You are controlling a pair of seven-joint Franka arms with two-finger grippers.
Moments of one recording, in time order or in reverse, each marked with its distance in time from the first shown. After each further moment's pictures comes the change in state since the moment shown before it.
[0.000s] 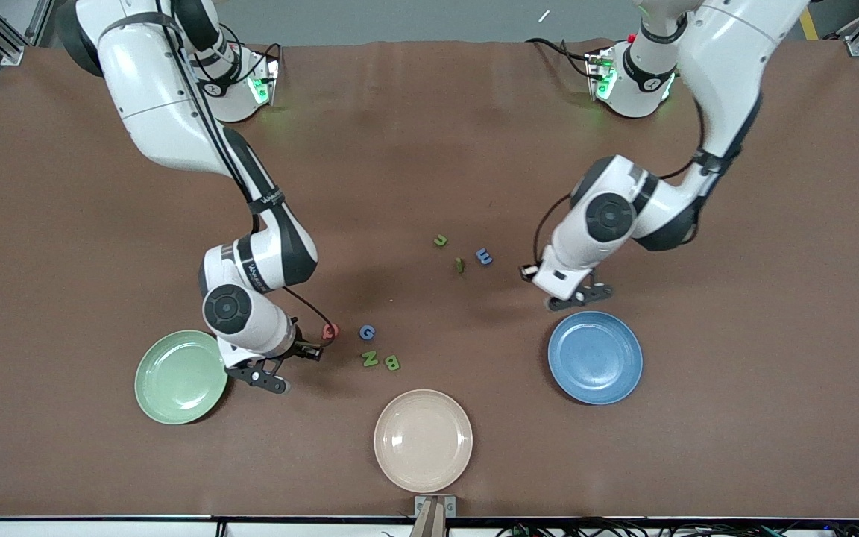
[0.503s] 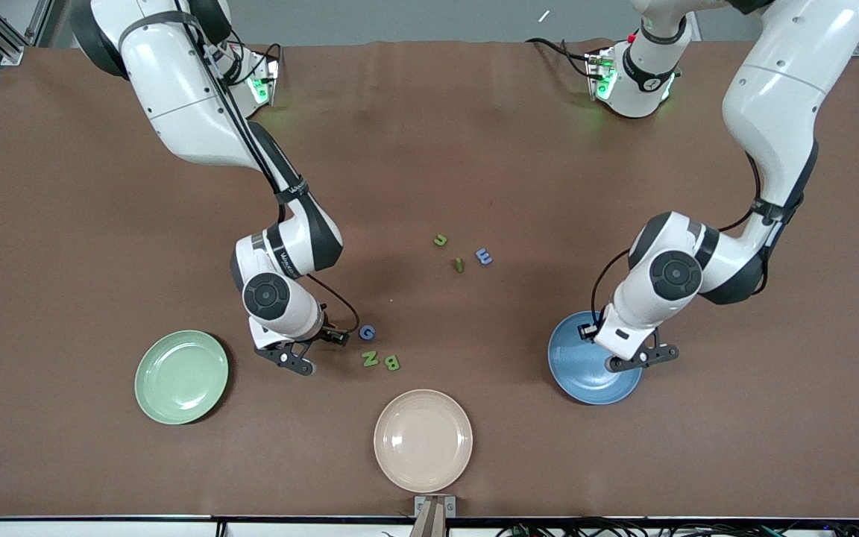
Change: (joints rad) left arm 0.084 0.228 0.019 0.258 0.239 0.004 0.079; right arm 0.054 0.003 0.002 -0.065 0.001 0.026 0.101
